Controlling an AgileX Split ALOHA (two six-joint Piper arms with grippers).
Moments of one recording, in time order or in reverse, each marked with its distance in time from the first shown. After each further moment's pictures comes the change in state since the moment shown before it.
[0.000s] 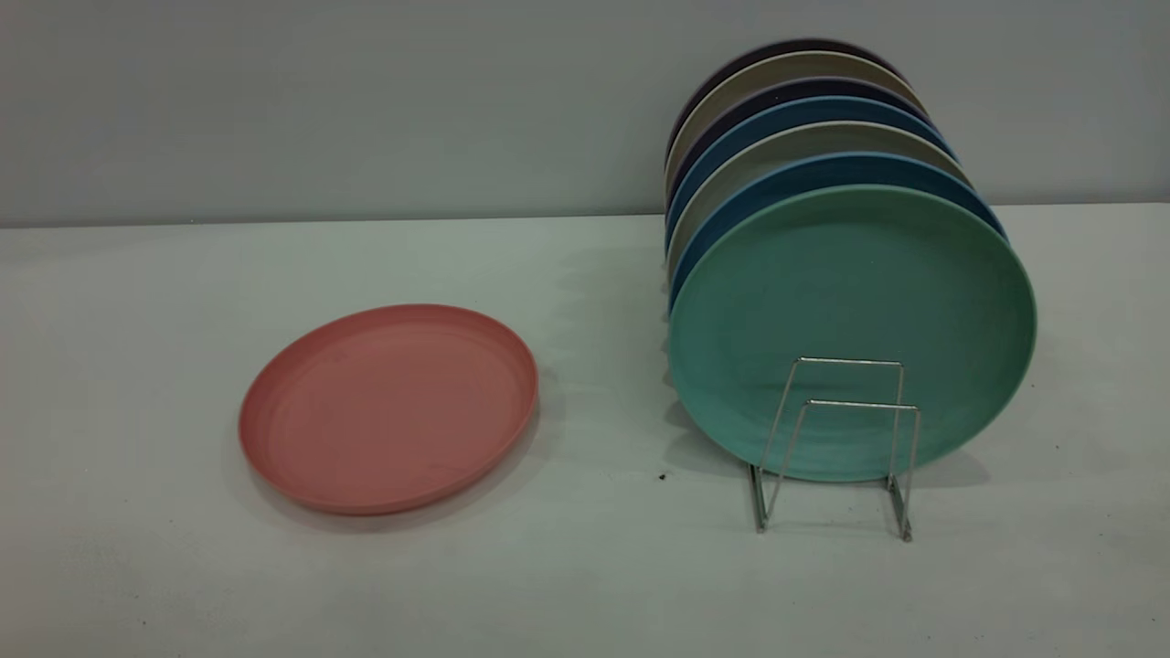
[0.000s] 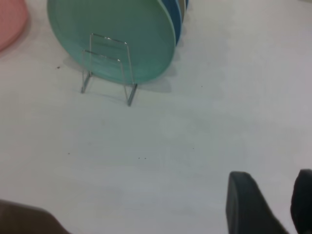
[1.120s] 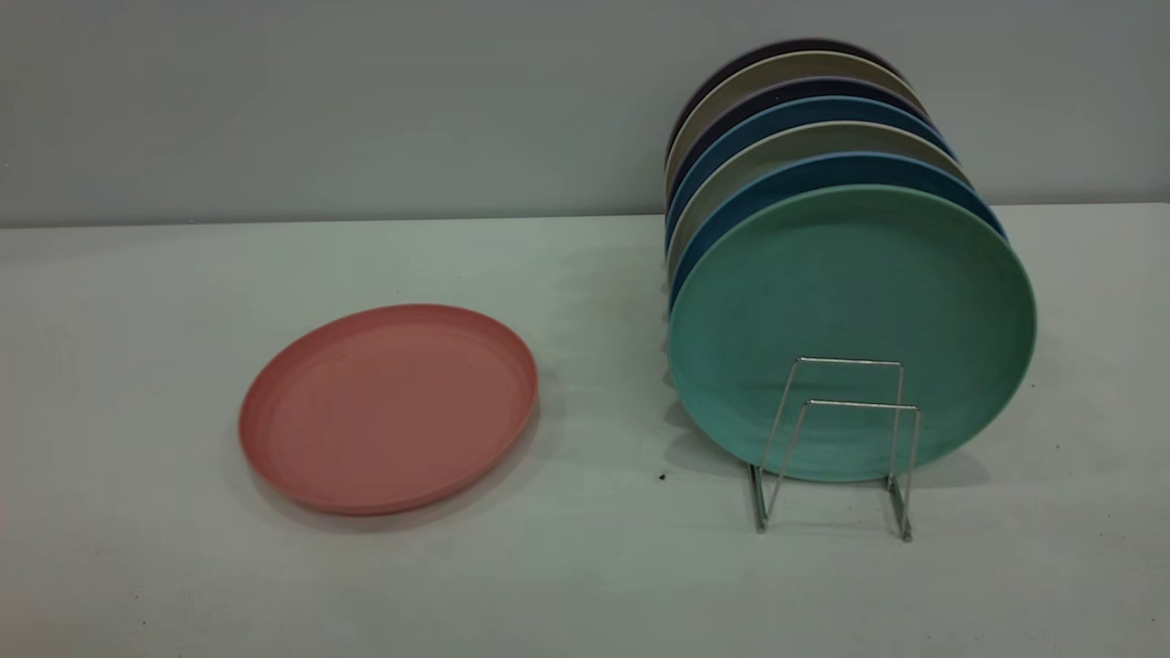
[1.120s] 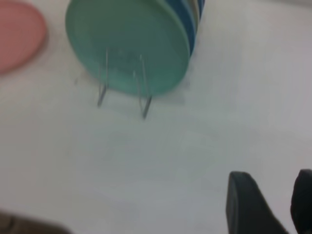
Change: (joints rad) left arm 0.000 0.009 -0.007 -0.001 -0.040 -0.038; right arm 0.000 0.000 -0.005 0.046 -0.039 0.010
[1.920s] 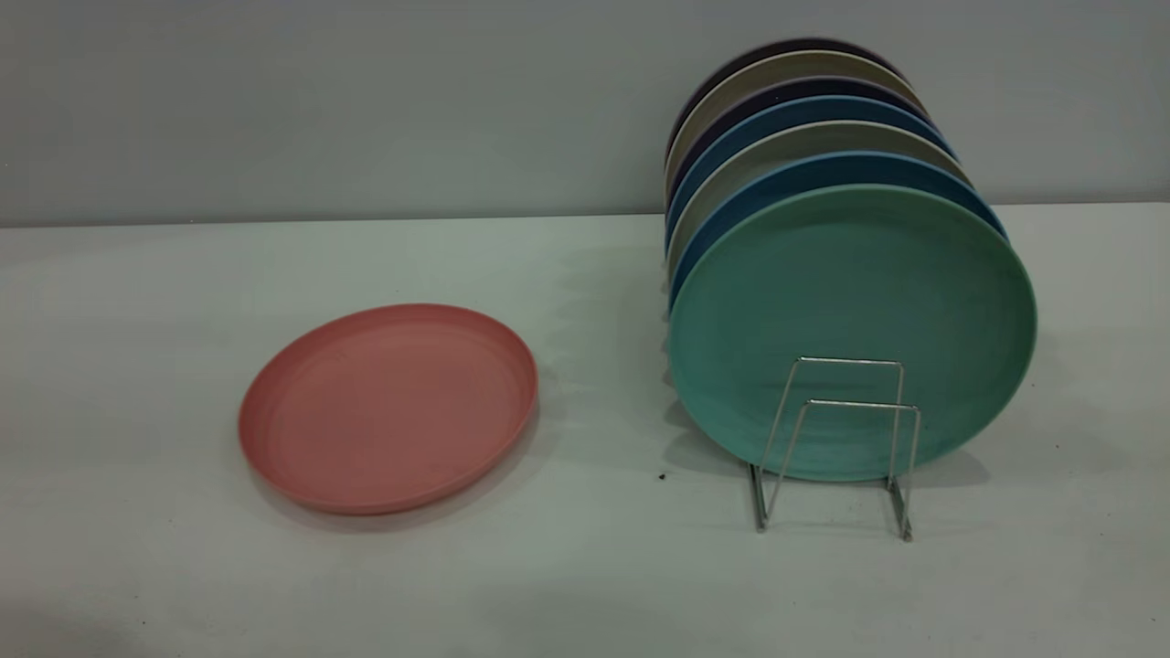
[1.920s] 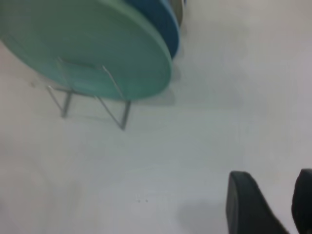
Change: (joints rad) left arm -0.001 1.123 -0.209 -0.286 -0.392 0.243; right arm 0.000 0.896 -0.015 0.029 -0.595 -0.044
